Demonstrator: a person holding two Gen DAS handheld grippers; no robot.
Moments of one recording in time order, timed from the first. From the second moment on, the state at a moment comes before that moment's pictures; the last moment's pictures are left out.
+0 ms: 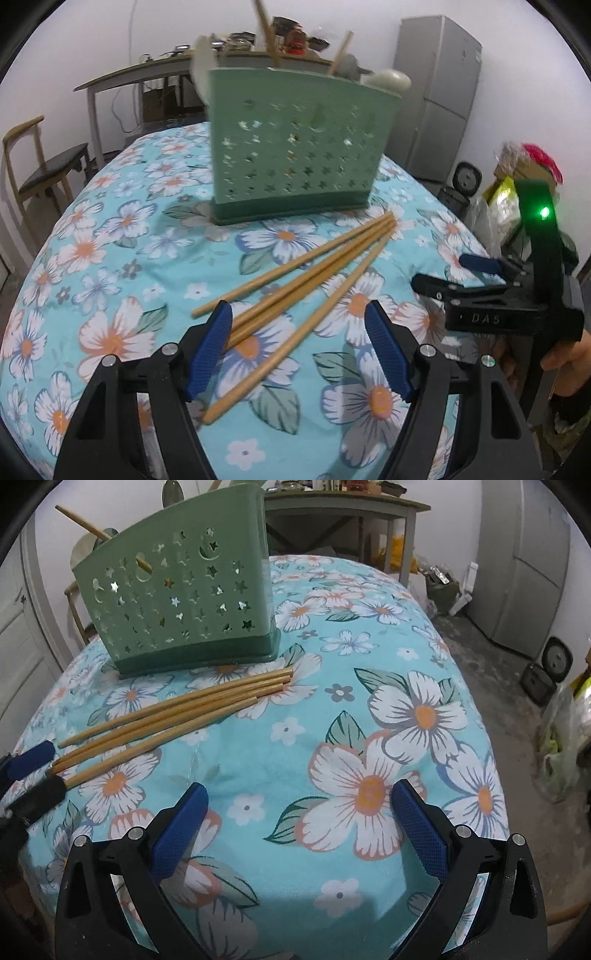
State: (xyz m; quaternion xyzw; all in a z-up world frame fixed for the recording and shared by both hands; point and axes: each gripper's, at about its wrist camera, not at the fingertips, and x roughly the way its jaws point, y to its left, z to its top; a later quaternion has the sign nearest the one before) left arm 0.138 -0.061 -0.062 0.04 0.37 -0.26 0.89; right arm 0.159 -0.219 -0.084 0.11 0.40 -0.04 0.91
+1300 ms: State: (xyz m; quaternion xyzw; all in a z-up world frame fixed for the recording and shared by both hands) left arm 0.127 -0.095 -0.069 0.21 0.42 -0.27 0.84; right arm 0.146 -0.254 -0.086 0.25 0.33 0.04 0.91
